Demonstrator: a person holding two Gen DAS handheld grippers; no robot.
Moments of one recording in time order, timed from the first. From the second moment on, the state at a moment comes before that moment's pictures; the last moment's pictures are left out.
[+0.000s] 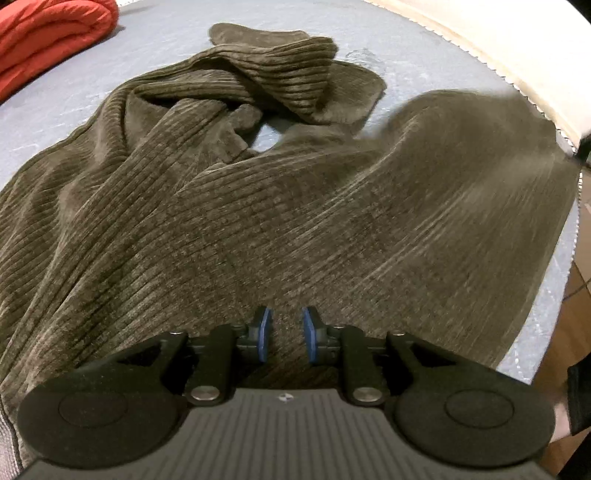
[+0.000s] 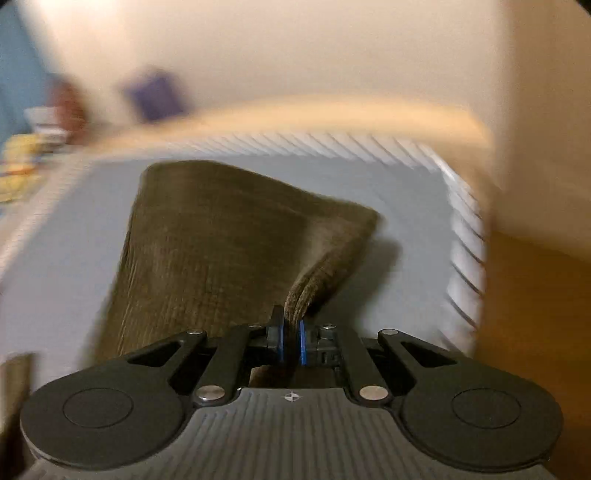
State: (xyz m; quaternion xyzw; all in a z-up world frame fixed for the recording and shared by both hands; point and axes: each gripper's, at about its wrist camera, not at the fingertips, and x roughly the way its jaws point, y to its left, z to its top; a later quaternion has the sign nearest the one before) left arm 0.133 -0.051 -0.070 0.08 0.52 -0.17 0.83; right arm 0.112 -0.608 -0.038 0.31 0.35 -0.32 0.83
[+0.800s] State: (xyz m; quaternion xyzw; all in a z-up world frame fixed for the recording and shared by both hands) left arm 0.065 -0.120 -0.065 0.16 0.45 -0.40 0.78; right arm 0.086 -0.676 -0.049 0.41 0.31 -0.31 0.80
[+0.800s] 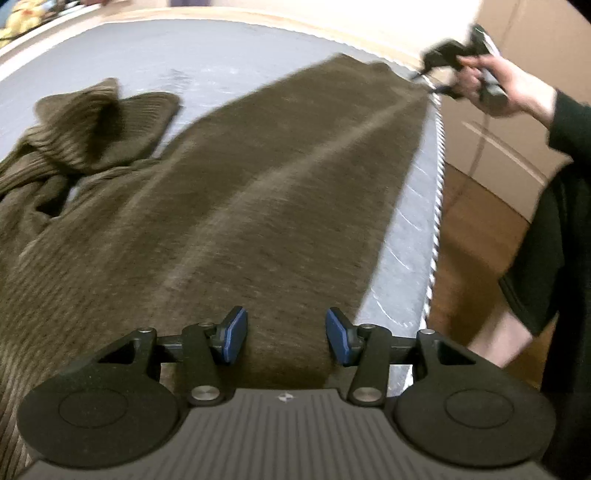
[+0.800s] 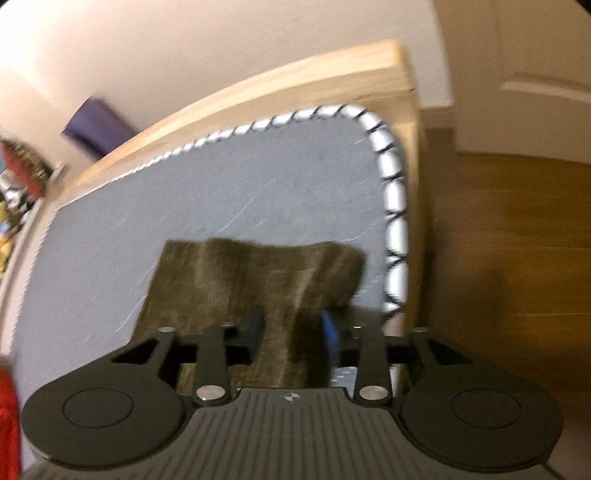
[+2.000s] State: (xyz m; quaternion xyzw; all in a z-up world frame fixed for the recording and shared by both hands) left arm 0.060 -0.075 -0.023 0.14 0.40 -0.43 0.80; right arm 0.097 -0.592 0.020 0.29 0.28 -0.22 0.89
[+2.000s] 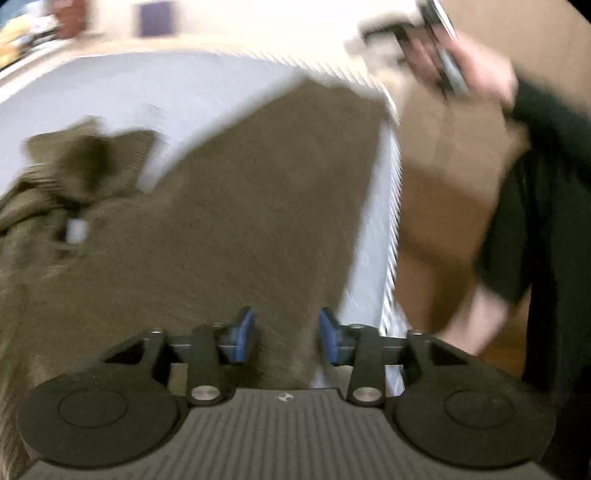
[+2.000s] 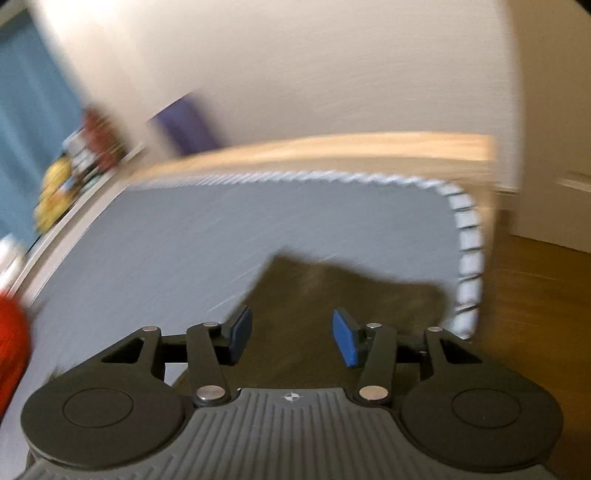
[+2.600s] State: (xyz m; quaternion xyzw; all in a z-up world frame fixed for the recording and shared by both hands) left arm 0.149 0.141 -0.008 -0.12 0.41 0.03 0.90; right arm 0.159 -0.371 0.016 0.16 0.37 0.12 0.91
